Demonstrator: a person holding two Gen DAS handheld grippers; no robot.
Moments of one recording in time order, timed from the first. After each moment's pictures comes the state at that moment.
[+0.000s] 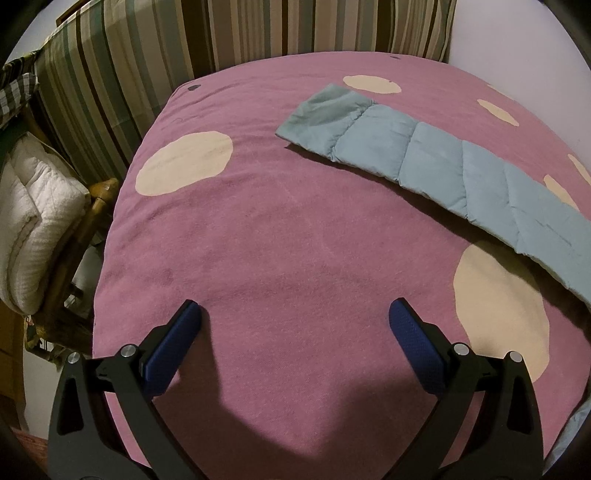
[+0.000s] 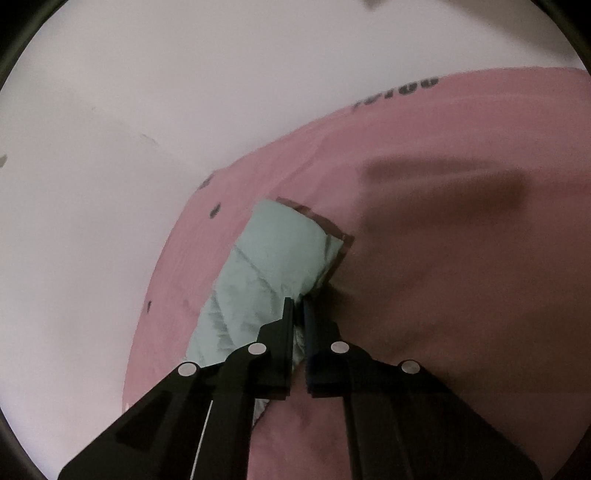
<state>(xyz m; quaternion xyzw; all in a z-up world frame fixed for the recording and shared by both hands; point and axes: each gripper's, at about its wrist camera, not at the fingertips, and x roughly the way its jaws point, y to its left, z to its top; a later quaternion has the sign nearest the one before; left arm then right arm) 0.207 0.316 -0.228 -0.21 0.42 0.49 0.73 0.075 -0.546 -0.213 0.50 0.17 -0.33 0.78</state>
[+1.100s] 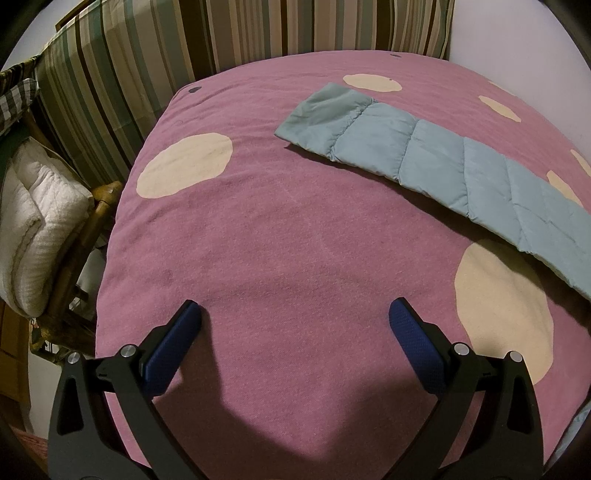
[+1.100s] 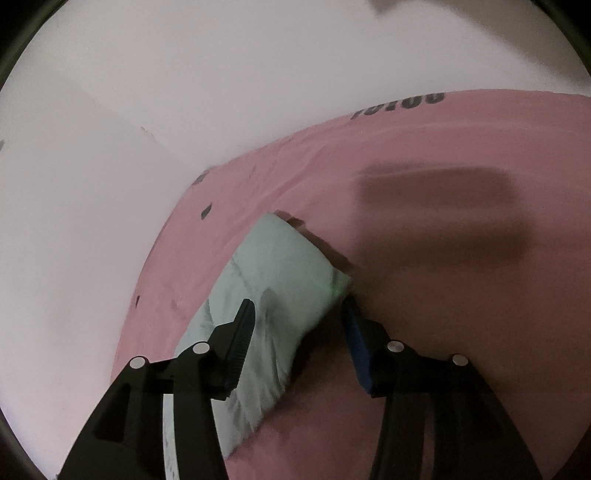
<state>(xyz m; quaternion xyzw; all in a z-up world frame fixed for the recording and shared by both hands) 0.206 0.319 -0.227 -0.20 0.42 0.49 0.73 0.064 -0.540 -0.181 0.50 0.19 -0.34 0.77</state>
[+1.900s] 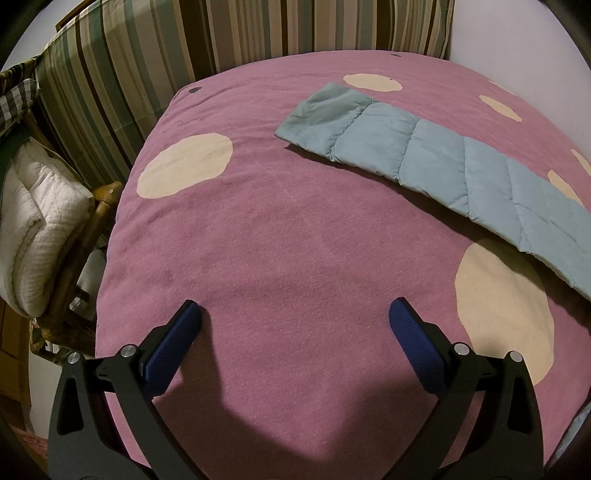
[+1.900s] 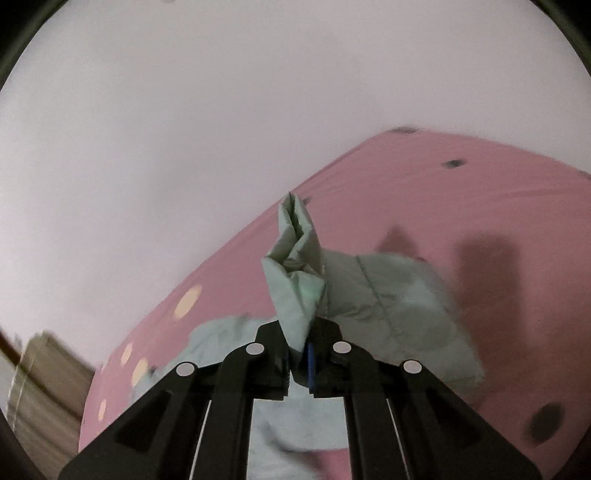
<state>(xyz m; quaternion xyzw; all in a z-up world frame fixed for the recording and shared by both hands) 0.205 0.319 -0.228 -0.20 0.42 0.49 0.73 0.231 -0.270 -0.054 0.33 0.26 -0.10 0.90</state>
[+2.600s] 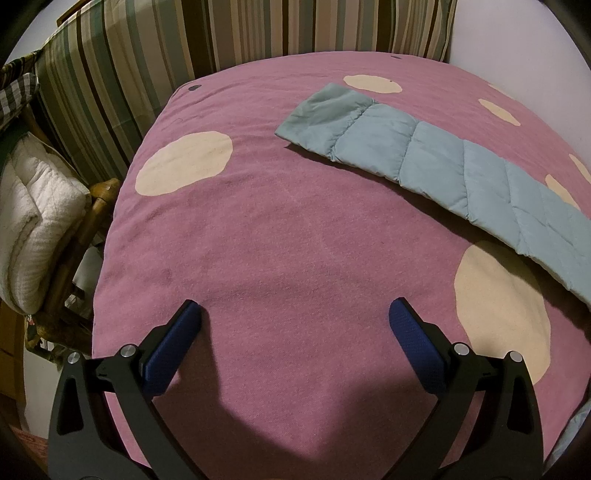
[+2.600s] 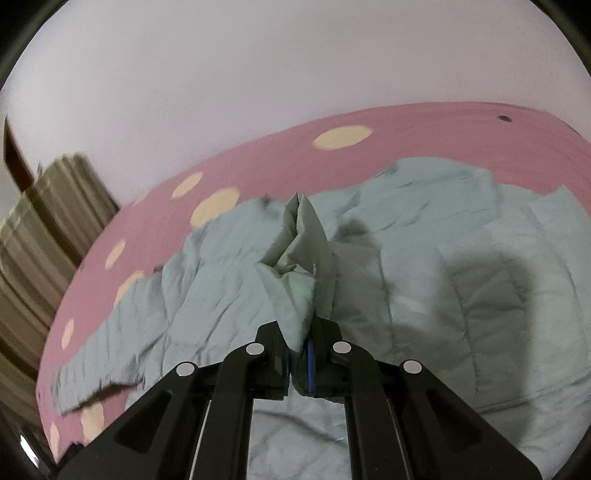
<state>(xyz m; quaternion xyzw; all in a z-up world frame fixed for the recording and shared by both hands) 0.204 0.317 -0.227 -0.21 0.42 0.49 0.73 0.287 -0.008 -0.134 0.15 0.41 0.07 0.90</state>
